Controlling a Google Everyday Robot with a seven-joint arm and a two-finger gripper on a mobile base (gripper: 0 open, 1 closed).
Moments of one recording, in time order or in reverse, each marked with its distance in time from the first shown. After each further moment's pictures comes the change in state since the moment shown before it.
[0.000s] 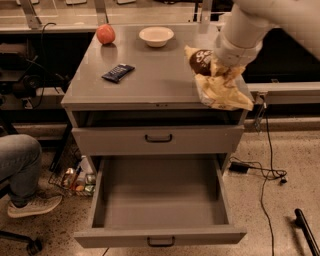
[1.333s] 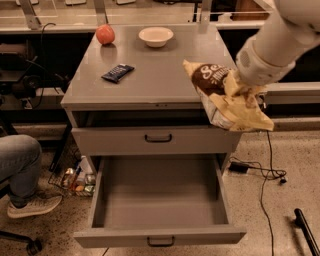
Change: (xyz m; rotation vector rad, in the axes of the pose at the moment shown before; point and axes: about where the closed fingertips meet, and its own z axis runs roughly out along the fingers) arm 0.077 -0.009 -0.042 -0.094 0.013 -0.163
